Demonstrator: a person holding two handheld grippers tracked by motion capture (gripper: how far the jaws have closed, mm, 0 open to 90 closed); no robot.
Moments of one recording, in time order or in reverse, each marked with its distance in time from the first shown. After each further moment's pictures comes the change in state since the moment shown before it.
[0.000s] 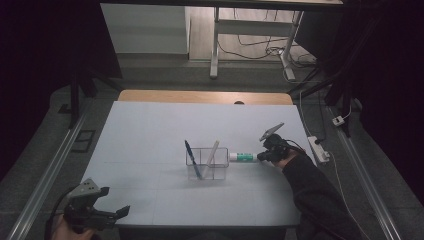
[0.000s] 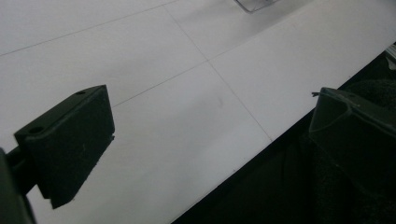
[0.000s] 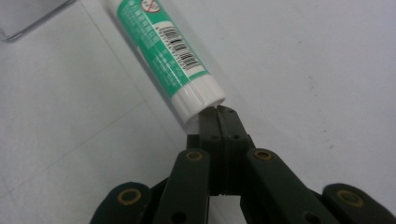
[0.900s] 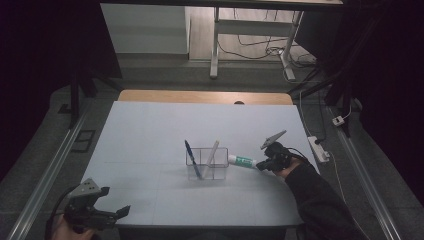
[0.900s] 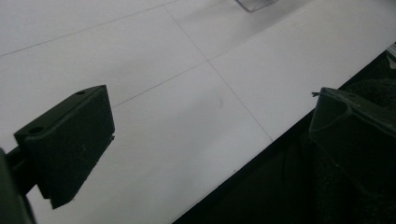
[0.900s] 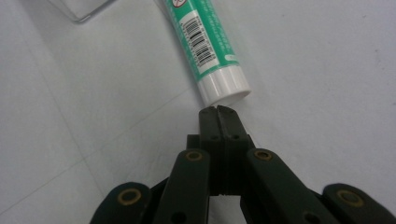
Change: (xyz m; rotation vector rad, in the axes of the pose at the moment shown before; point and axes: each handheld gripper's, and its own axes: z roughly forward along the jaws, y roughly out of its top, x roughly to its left) left arm 0.000 0.000 0.000 0.002 0.002 0.002; right arm 0.027 -0.014 -0.009 -0.003 0.065 0.014
